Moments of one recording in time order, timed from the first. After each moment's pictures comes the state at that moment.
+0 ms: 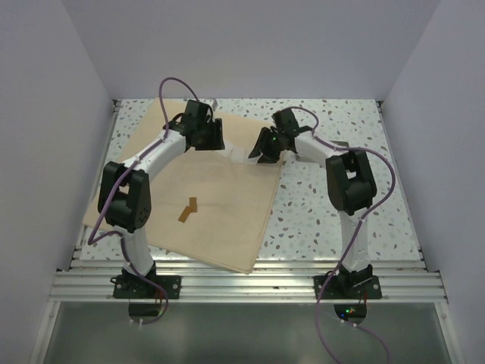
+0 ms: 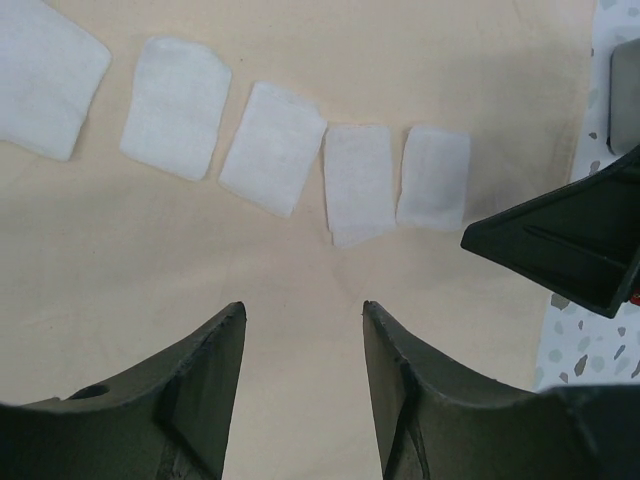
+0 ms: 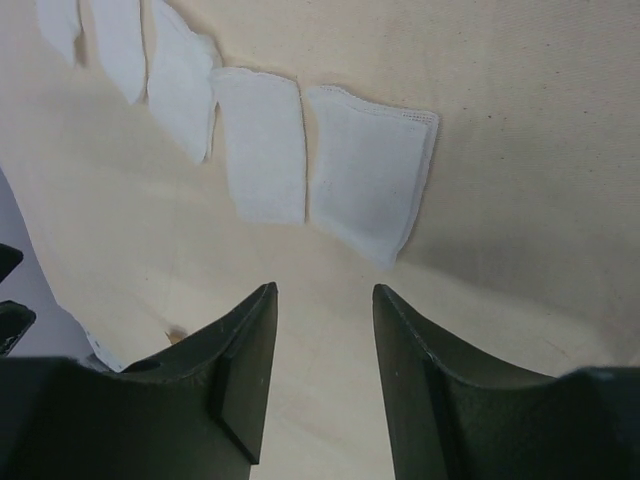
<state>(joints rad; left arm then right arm) -0.35 1.89 1.51 -0.46 0.10 -0.34 0.39 2.14 1.61 -0.39 -0.34 0.73</state>
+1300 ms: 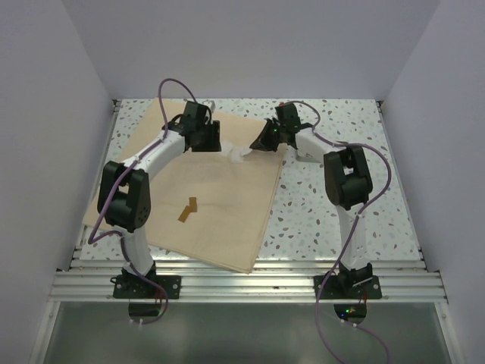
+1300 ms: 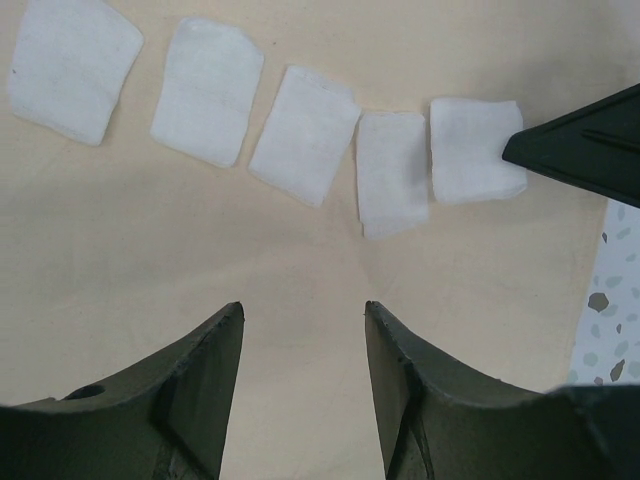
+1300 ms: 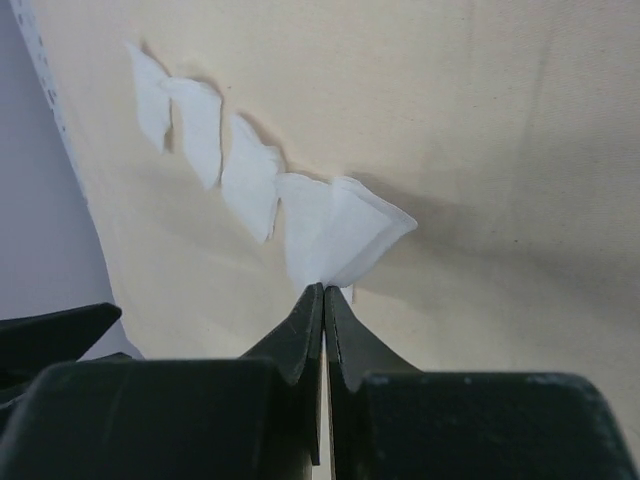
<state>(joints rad) -0.35 1.89 1.51 -0.48 0.06 -0.31 0.35 2.24 1.70 -0.27 -0.37 0.83</state>
